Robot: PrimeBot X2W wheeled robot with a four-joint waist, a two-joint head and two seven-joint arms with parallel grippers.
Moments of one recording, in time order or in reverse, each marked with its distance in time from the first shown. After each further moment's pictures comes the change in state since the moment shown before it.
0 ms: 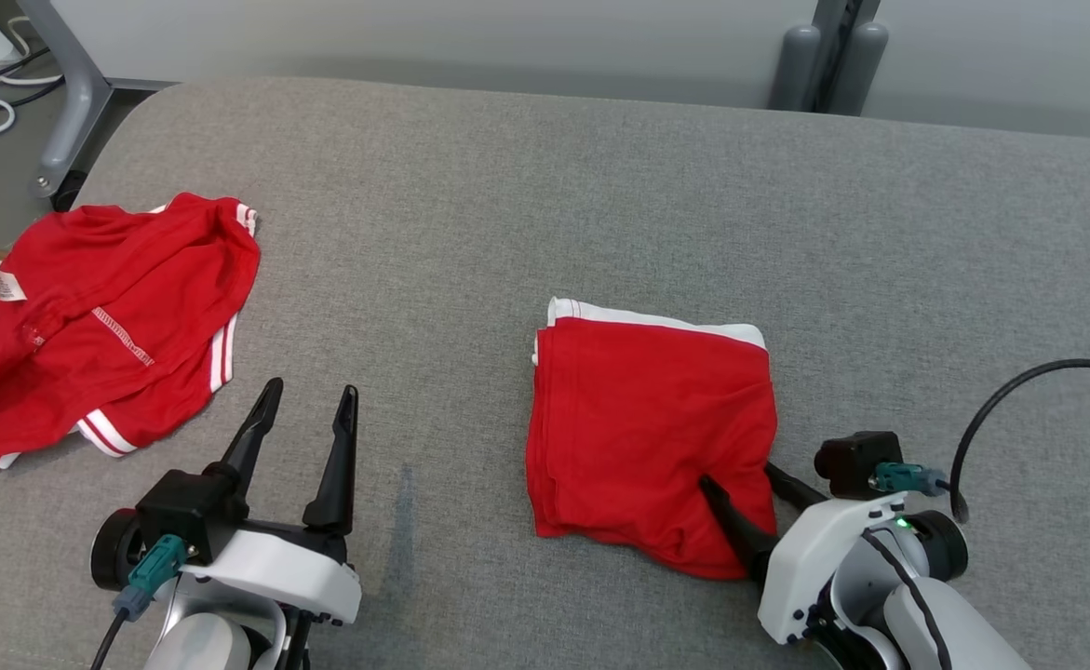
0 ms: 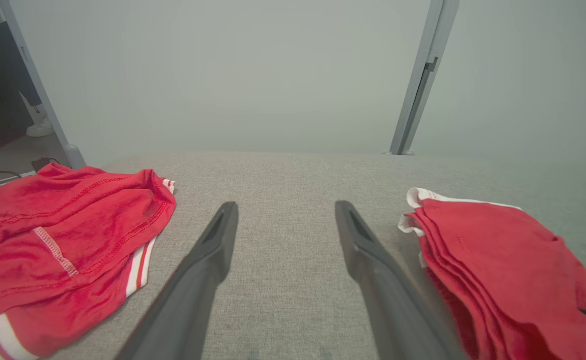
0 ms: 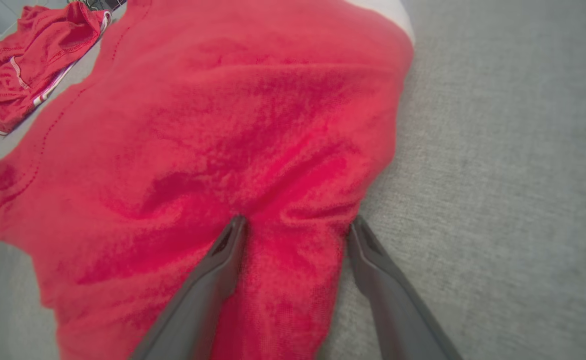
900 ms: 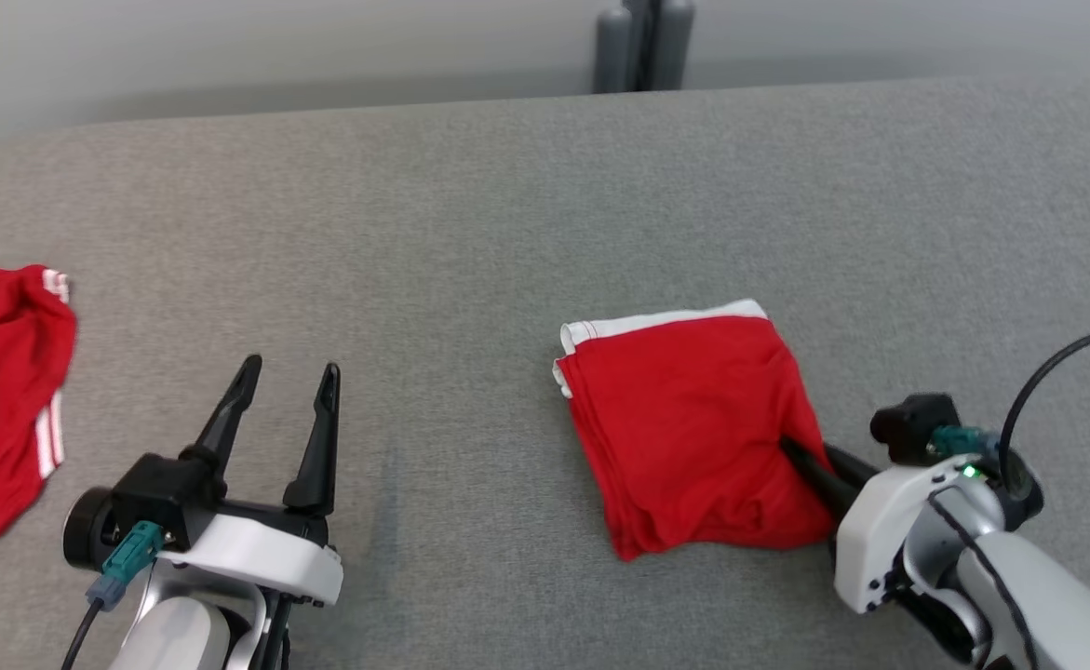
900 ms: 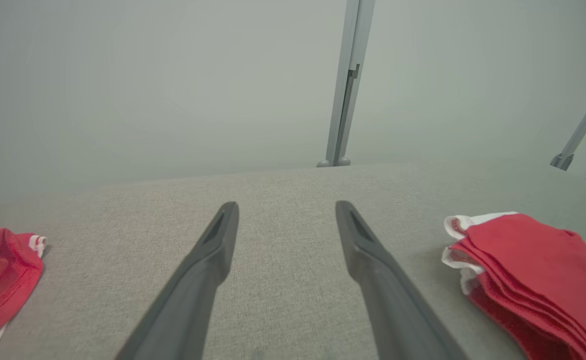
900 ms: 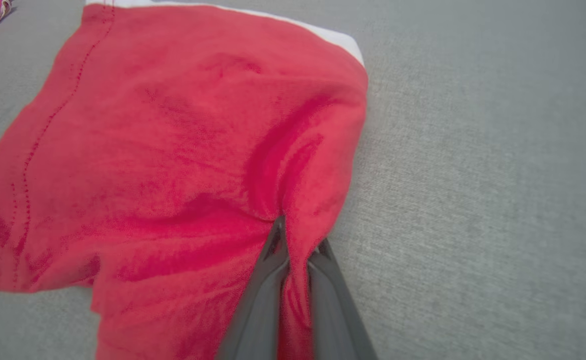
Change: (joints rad) left arm -0.009 0.035 0.005 -0.037 0.001 0.011 0.001; right arm -0.097 -0.216 0.174 -0.002 0.116 0.000 -0.050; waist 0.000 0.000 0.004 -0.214
